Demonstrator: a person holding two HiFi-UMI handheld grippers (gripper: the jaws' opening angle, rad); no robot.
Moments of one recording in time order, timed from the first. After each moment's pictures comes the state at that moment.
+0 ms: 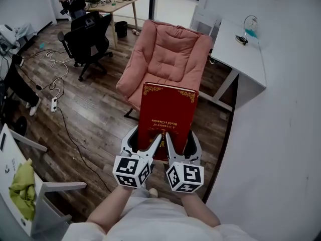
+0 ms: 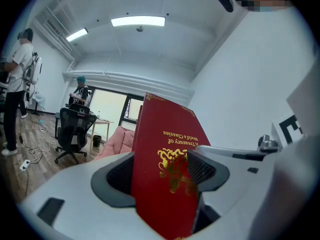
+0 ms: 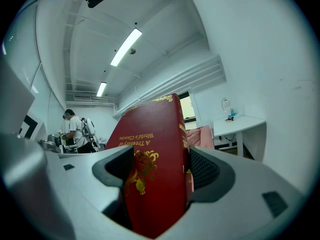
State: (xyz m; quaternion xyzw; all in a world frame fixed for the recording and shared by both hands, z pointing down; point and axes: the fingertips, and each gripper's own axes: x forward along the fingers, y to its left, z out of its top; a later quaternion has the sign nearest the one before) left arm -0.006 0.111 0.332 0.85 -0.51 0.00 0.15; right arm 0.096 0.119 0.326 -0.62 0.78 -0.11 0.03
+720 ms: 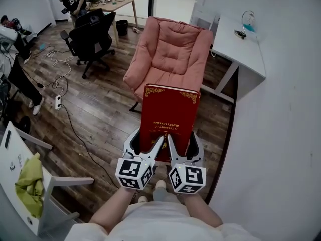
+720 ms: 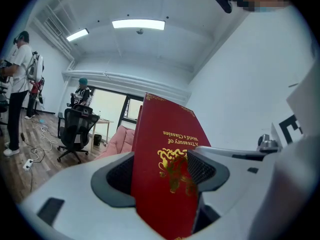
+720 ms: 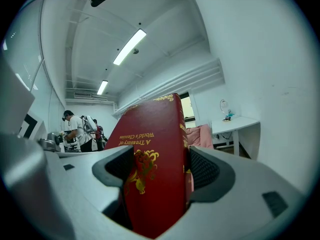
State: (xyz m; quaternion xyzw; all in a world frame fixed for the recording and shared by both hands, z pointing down) left arm -0.052 0.192 0.333 0.86 -0.50 0.00 0.15; right arm 0.048 0.202 0.327 -0.63 0.77 -0.11 0.02
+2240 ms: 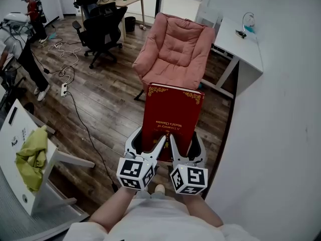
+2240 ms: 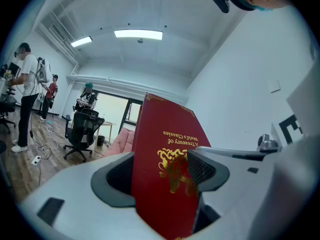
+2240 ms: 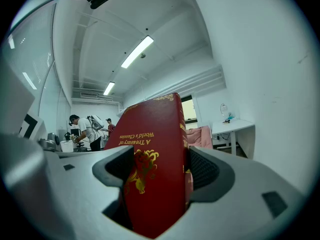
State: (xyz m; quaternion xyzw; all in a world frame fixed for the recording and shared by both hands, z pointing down) left arm -0.083 0.347 0.317 0.85 -0.50 -0.02 0.14; right arm 0.018 0.355 0.309 -0.62 0.78 -0.09 0.02
